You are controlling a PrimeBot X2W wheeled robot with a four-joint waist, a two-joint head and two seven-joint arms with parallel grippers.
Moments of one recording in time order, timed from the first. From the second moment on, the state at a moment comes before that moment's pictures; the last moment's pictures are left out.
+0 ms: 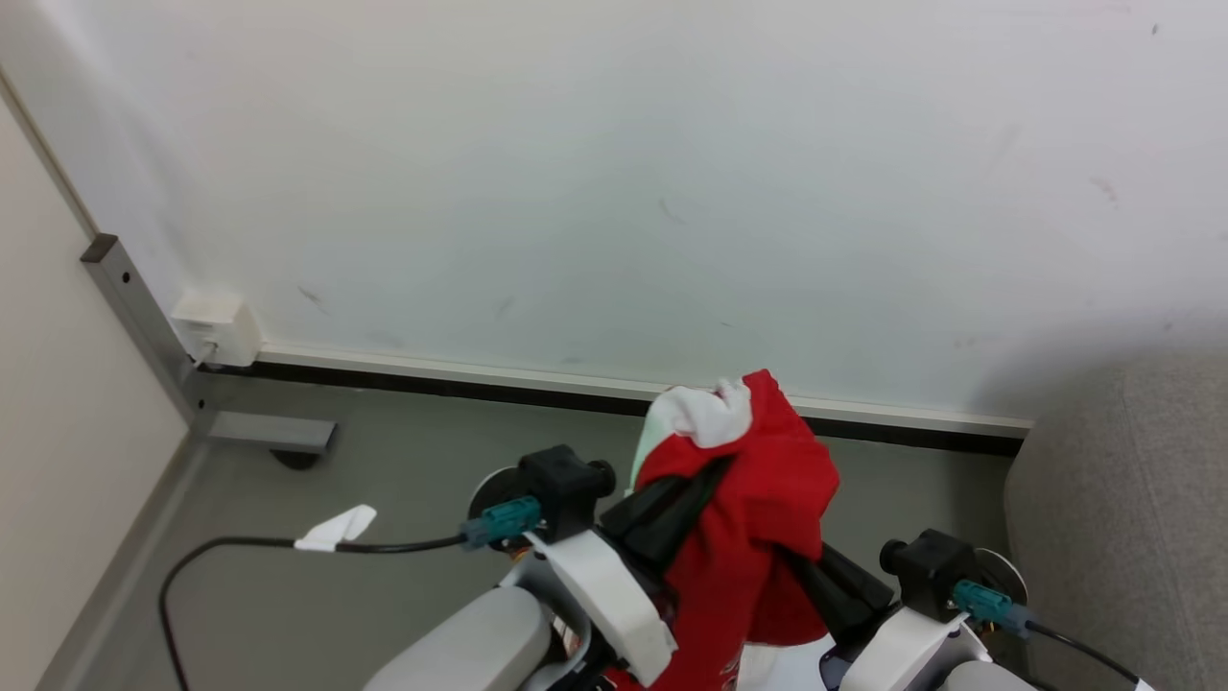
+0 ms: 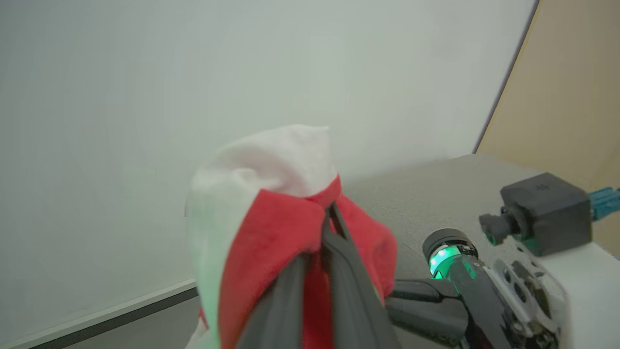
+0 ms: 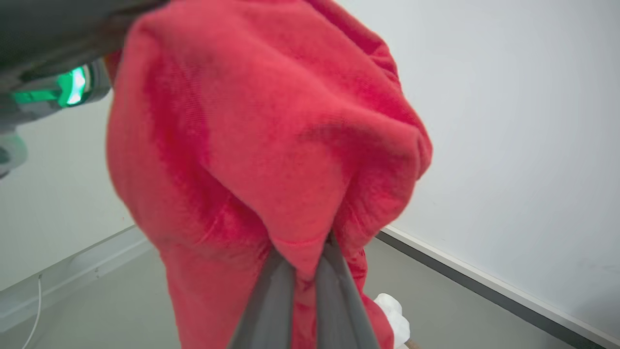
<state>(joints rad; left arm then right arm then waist) -0.60 0.18 -0.92 0.36 -0.66 -0.10 -0.26 -0.46 -0.22 0.83 0.56 0.63 0.13 -0.26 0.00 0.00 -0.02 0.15</state>
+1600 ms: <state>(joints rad) -0.45 0.18 -0.84 0.31 -0.49 -0.13 -0.26 -0.10 -0.29 0.18 0.08 0.64 0.13 -0.26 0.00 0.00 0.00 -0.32</state>
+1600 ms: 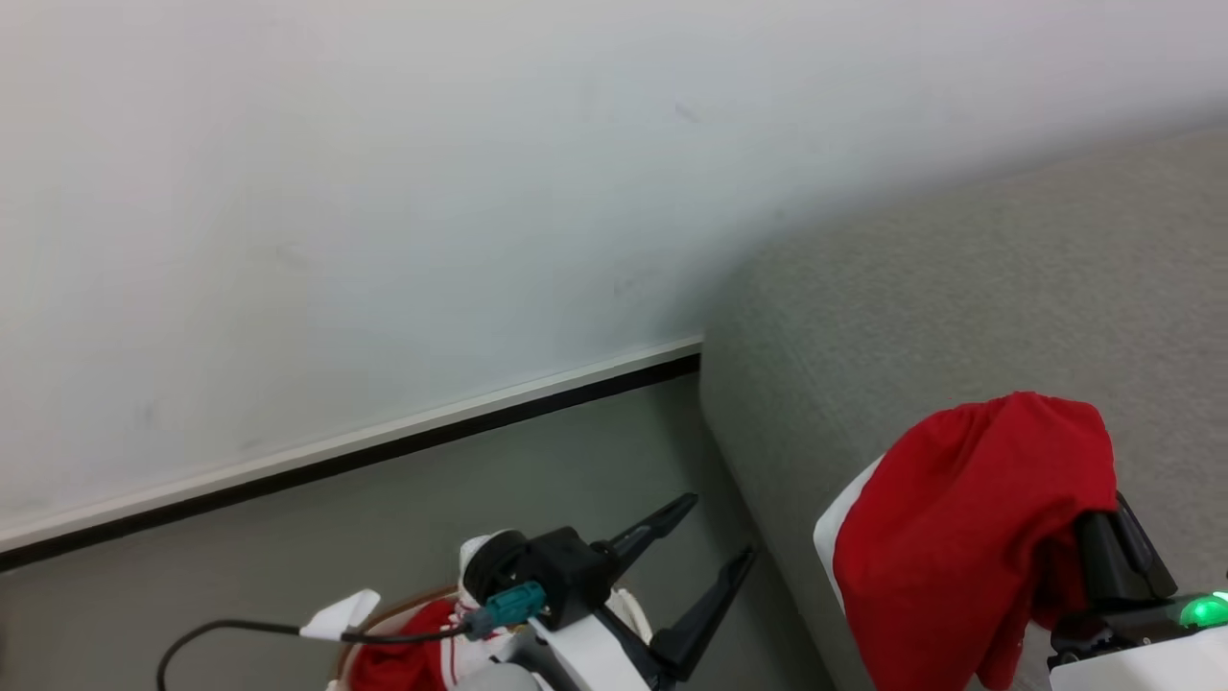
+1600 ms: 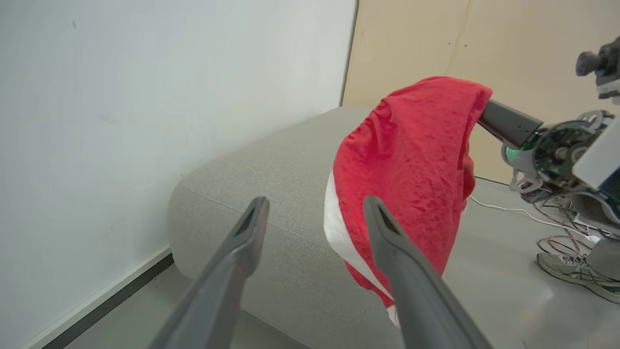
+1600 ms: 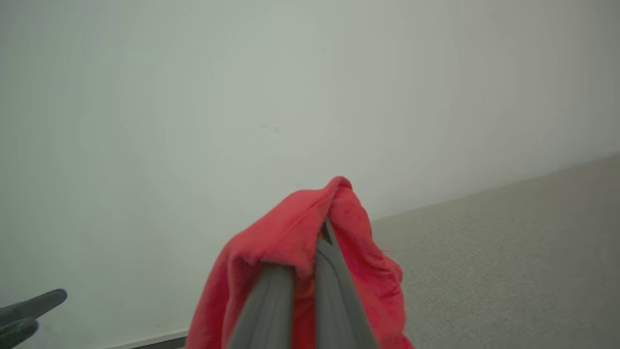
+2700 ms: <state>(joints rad) -0.70 0.29 -0.83 0.29 -0.34 -0.13 -0.25 -0.62 -0.43 -0.02 0.22 0.78 0.13 -0.26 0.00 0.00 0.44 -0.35</state>
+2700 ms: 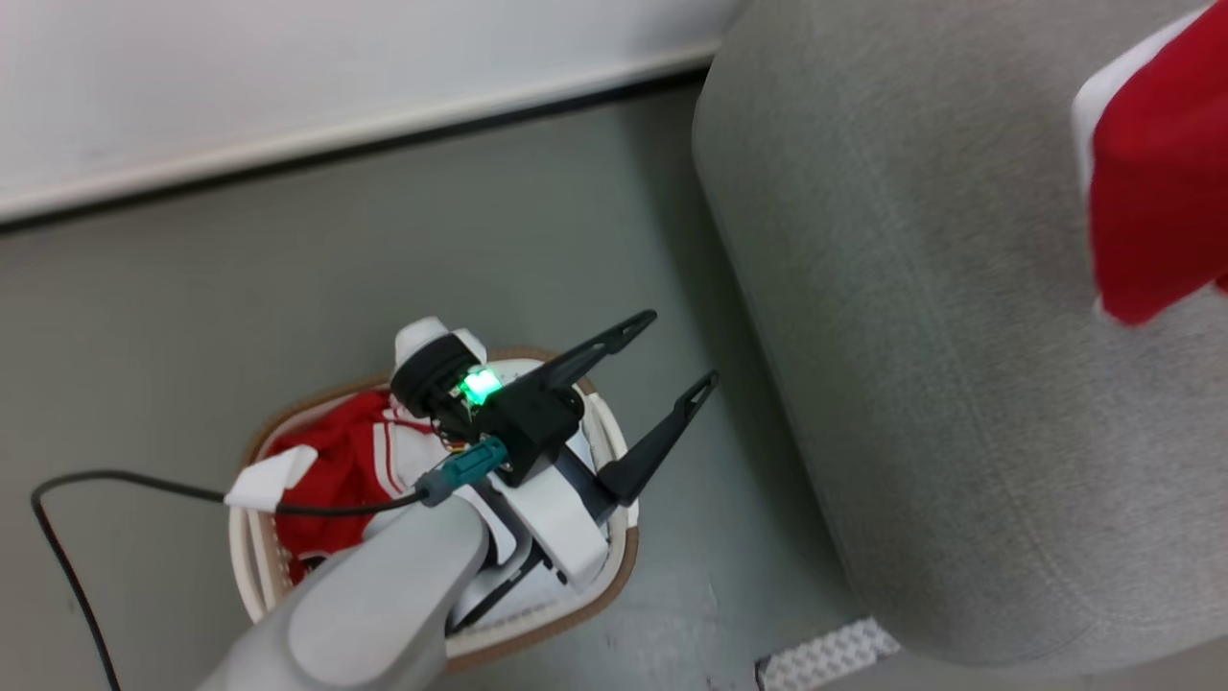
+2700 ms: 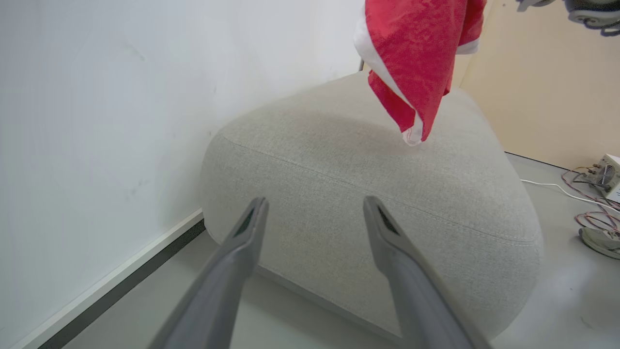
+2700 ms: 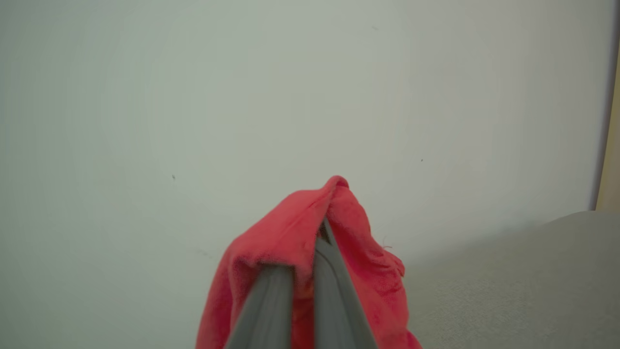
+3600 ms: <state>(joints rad) -0.76 0.35 -0.81 0.24 -0.34 -0.10 -0.24 -0.97 -0.52 0.12 0.93 0.66 0.13 -0.08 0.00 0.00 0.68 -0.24</state>
